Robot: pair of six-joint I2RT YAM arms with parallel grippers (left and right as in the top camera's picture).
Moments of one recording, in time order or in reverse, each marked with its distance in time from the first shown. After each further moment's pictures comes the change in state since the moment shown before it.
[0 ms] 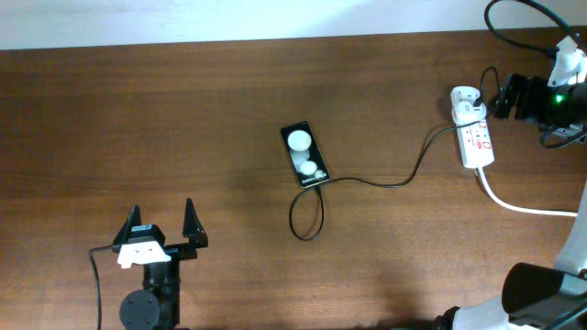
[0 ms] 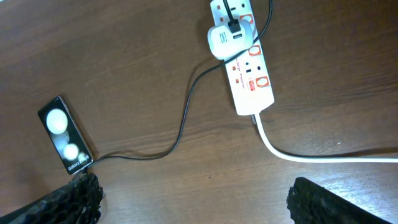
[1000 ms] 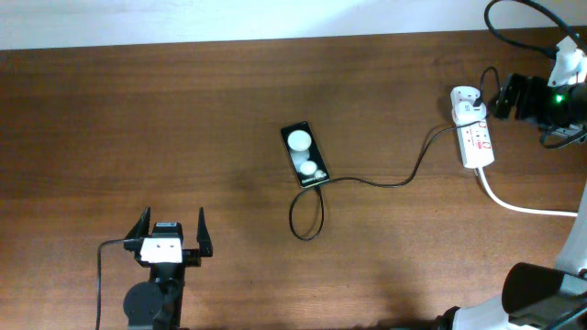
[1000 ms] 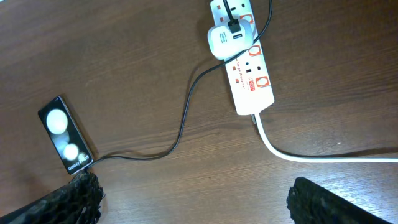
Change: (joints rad) left arm 0.003 -0.009 0.001 -0.148 0.076 0.214; right arm 0.000 0.000 0.000 0.000 0.000 0.000
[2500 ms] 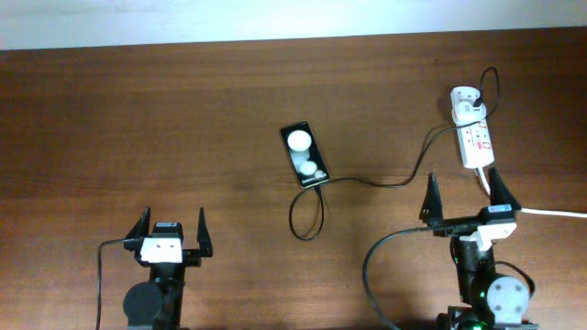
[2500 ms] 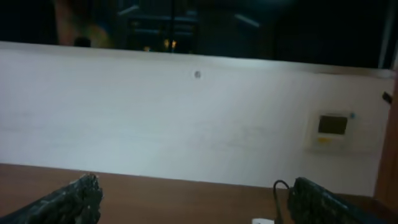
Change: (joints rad) left arm 0.000 -0.001 0.001 -0.001 0.003 0.000; right arm 0.272 -1.442 -1.951 1.949 0.074 0.002
